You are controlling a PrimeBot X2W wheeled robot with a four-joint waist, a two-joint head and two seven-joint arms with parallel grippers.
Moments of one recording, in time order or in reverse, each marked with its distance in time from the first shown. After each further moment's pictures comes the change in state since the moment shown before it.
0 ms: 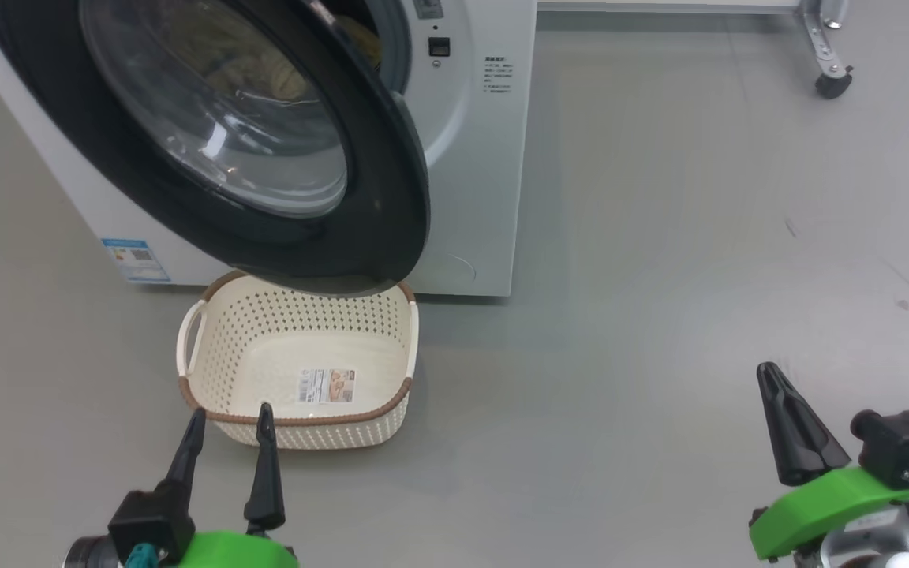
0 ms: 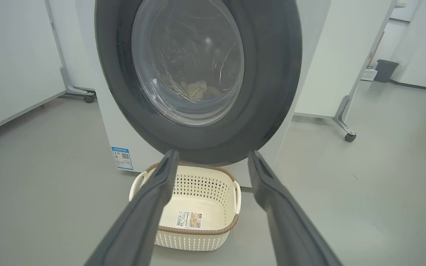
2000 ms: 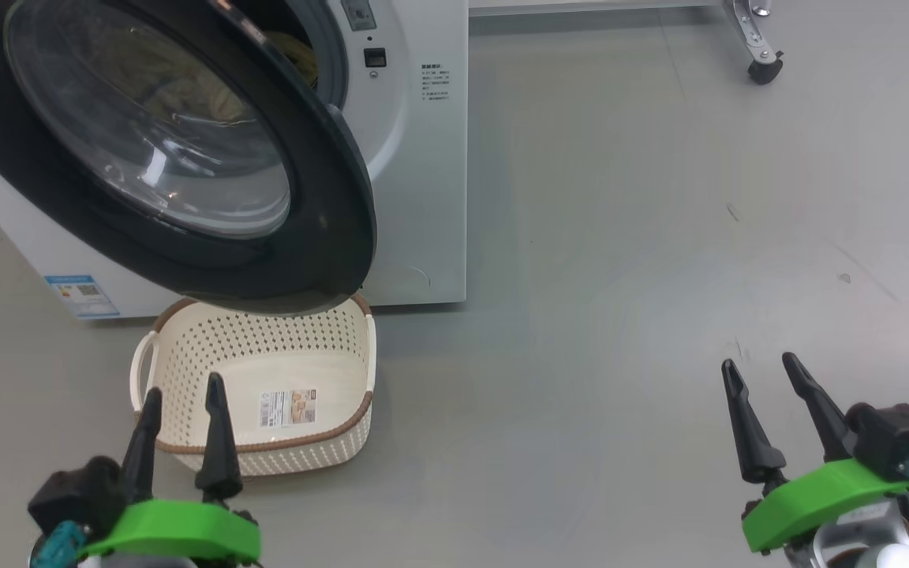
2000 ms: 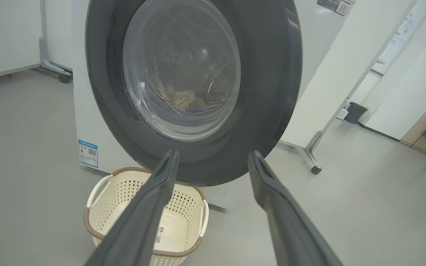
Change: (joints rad) left arm -0.052 -0.047 0.146 -0.006 -0.220 -0.135 0.024; right arm -0.046 0.001 0.018 0.040 0.033 0.000 -0.018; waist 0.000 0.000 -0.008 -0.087
